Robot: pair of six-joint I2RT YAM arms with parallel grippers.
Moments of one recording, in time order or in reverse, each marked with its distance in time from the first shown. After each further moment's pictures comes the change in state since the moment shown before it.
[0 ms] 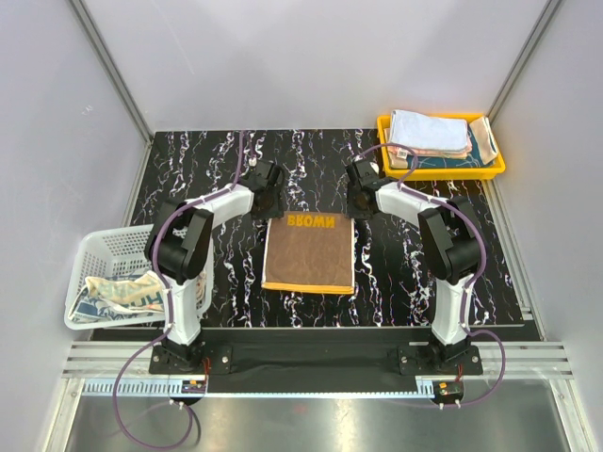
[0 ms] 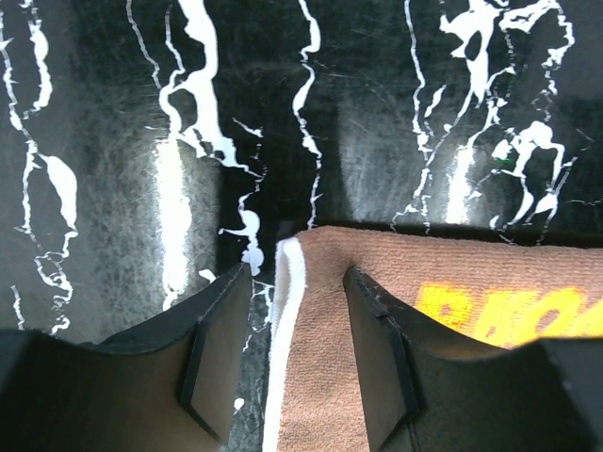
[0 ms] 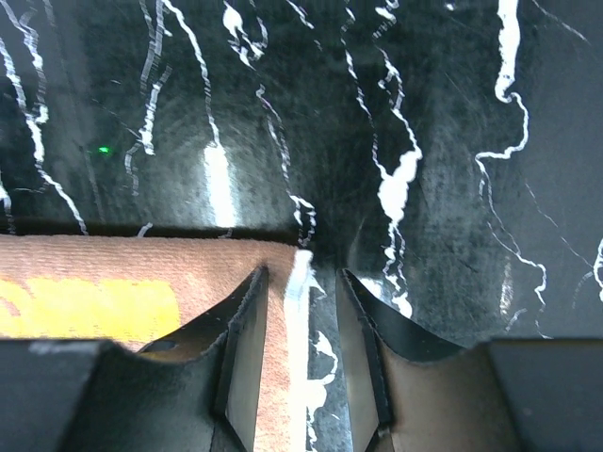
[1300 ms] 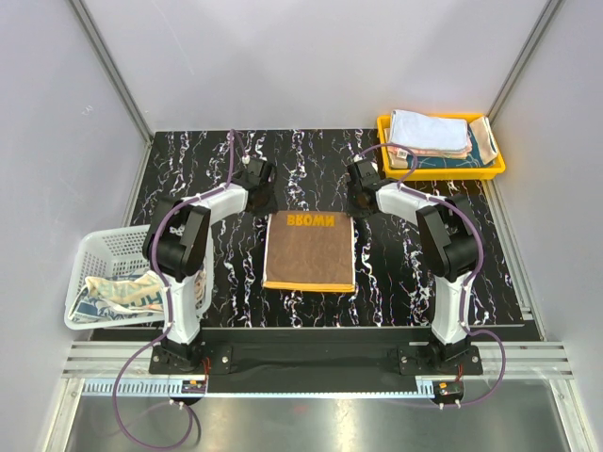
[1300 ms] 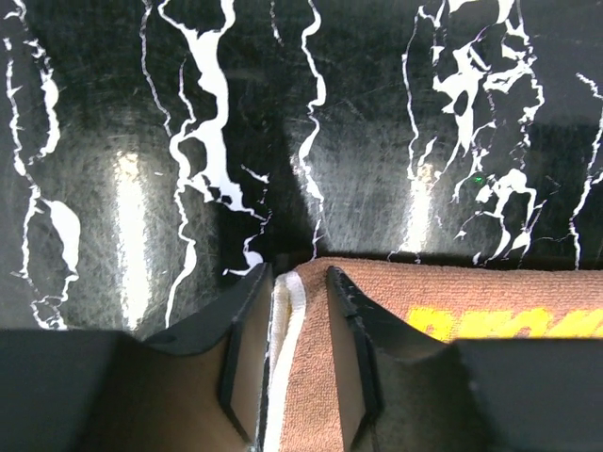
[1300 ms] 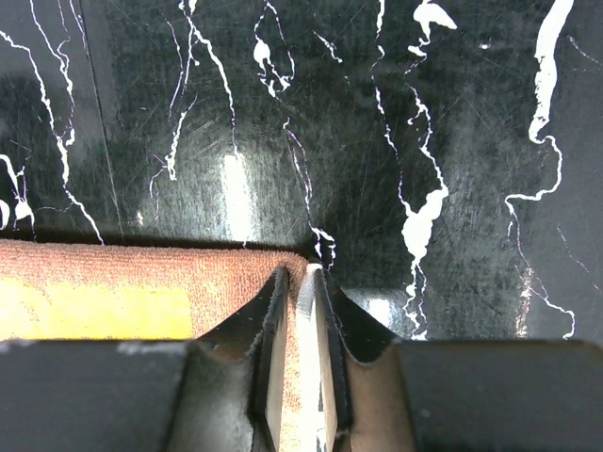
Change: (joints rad) left arm 0.051 0.012 -0.014 0.087 0.076 -0.025; right arm -0.013 0.027 -0.006 0.081 -0.051 -0.015
